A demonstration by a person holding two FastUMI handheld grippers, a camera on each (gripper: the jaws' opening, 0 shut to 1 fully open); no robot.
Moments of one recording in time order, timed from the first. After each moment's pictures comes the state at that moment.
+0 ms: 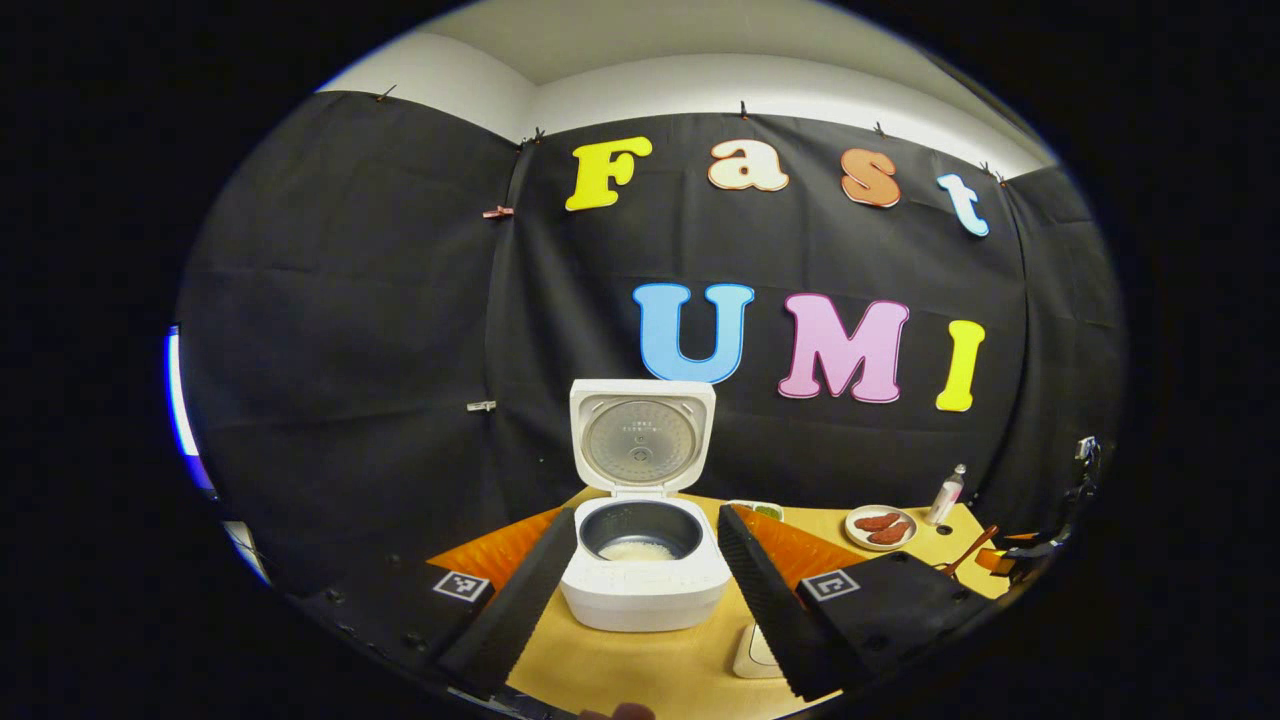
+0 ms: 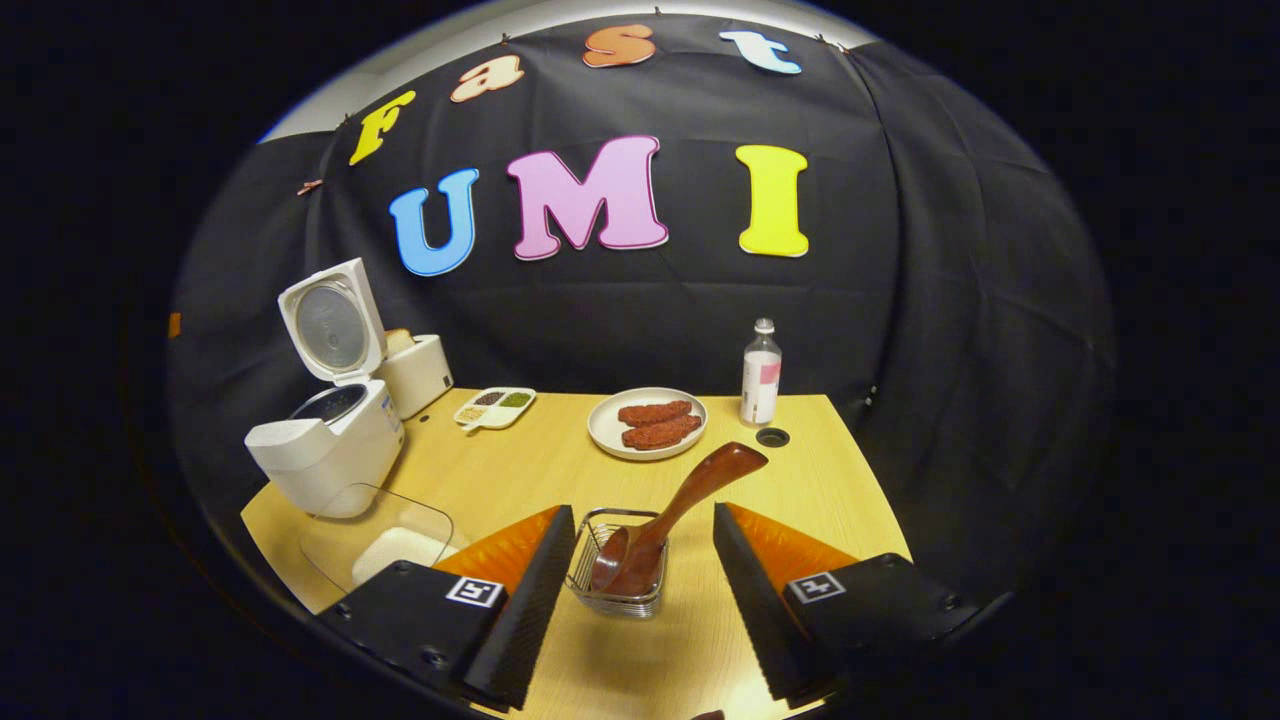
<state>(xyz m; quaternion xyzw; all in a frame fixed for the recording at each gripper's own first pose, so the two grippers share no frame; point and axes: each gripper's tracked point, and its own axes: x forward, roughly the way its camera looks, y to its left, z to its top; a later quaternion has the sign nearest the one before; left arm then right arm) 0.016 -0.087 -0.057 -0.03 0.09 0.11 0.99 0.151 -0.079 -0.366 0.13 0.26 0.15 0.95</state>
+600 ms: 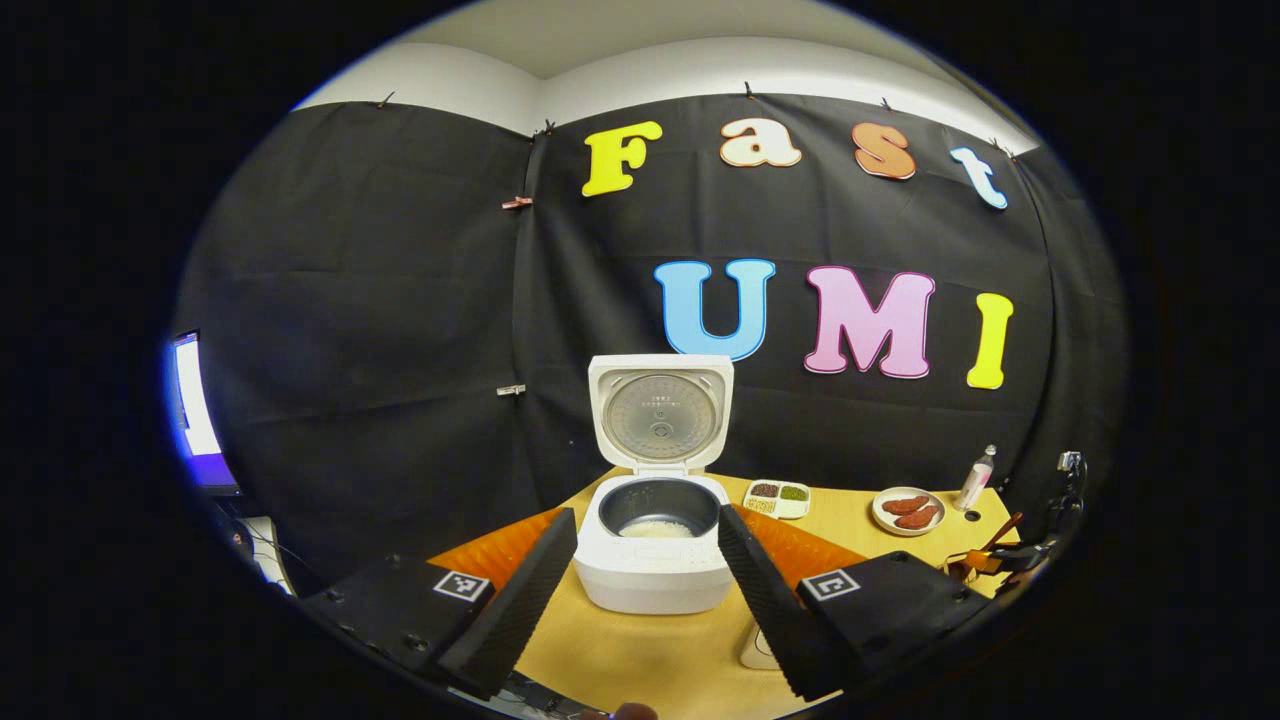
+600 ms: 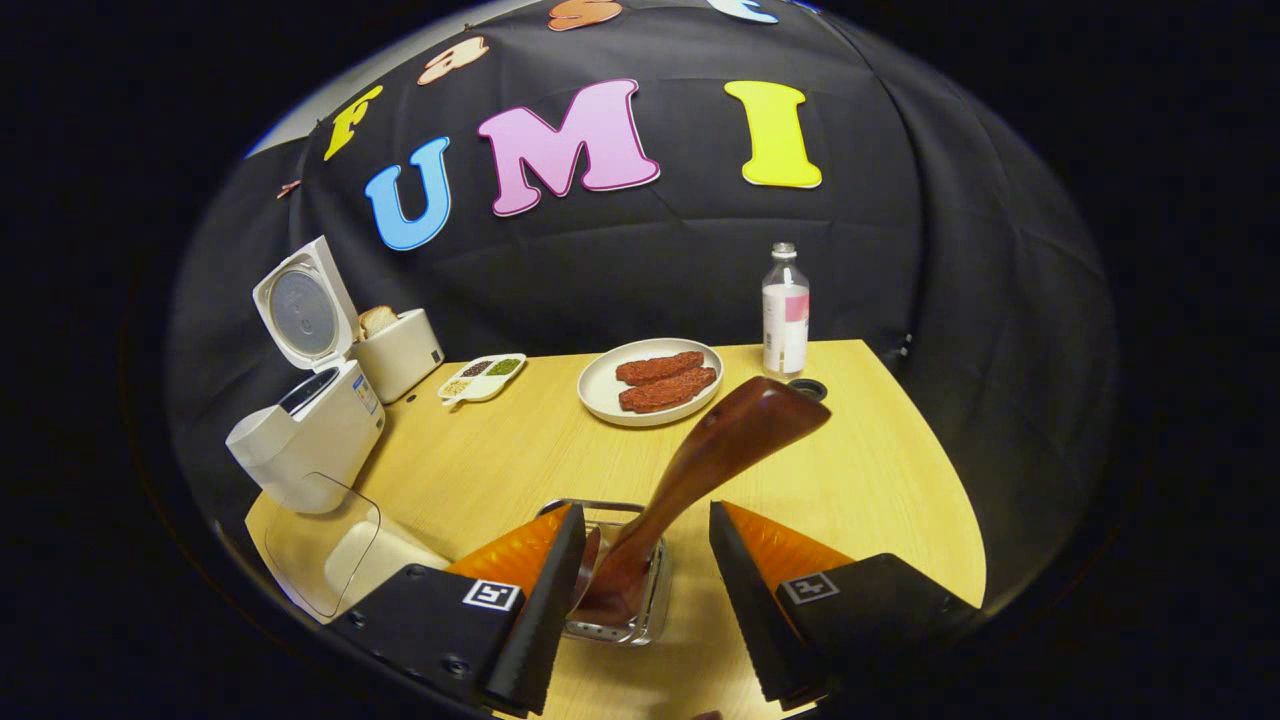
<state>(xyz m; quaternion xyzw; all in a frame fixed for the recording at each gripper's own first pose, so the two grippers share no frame) 0.016 -0.101 -0.076 -0.02 0.12 0.16 0.98 0.191 -0.045 -0.432 0.16 0.30 0.18 0.92</state>
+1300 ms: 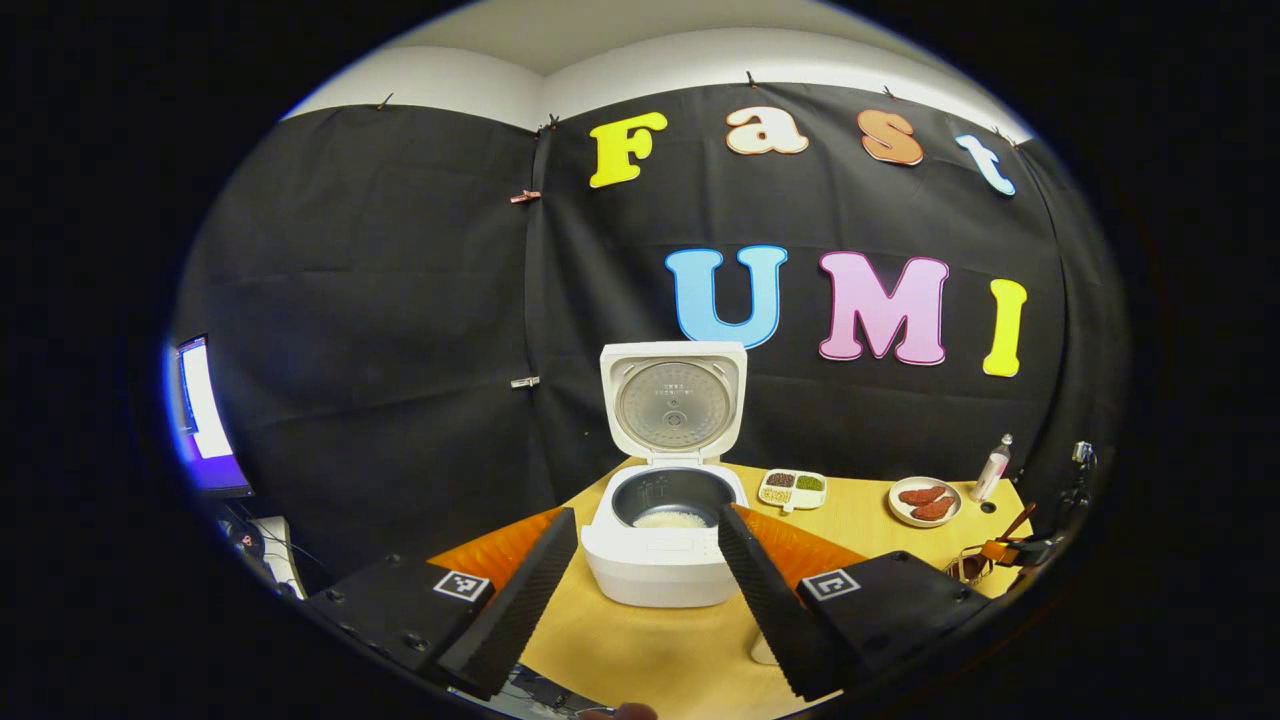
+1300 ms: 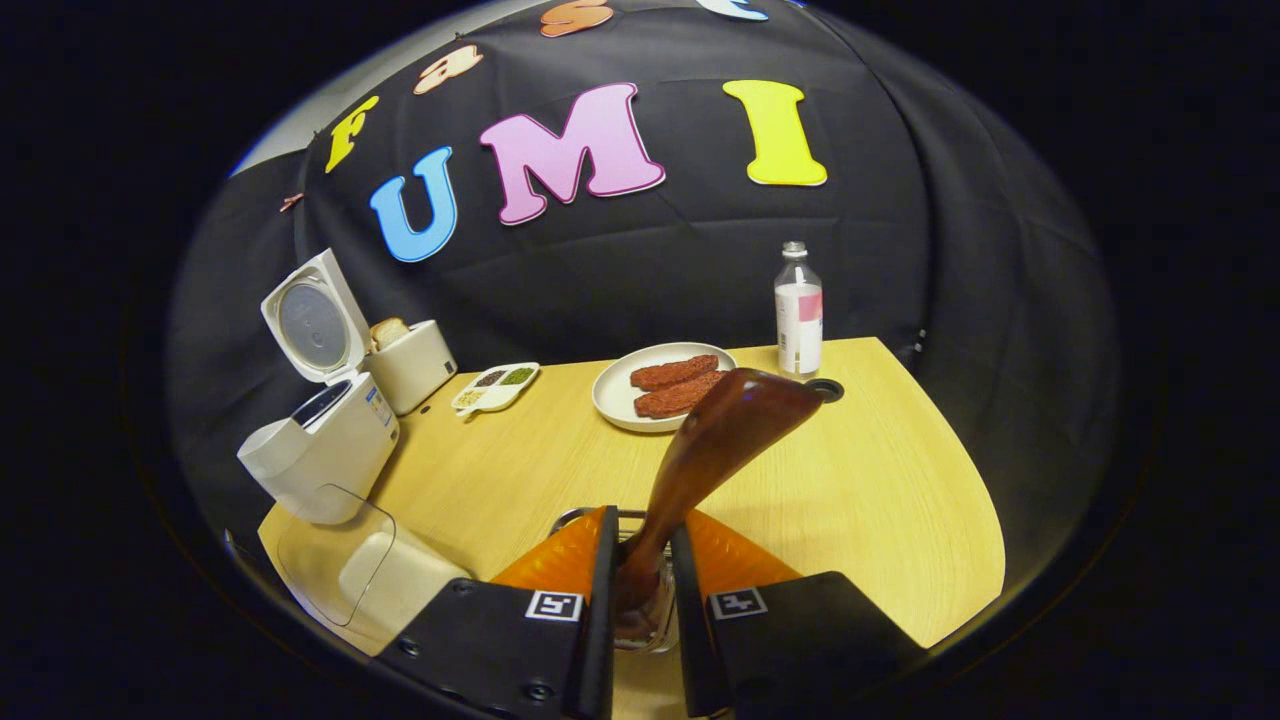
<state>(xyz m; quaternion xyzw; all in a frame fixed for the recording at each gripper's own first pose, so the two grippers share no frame) 0.013 -0.100 -0.083 -0.01 0.13 0.18 0.98 0.183 -0.034 -0.421 0.18 0.29 0.21 0.92</state>
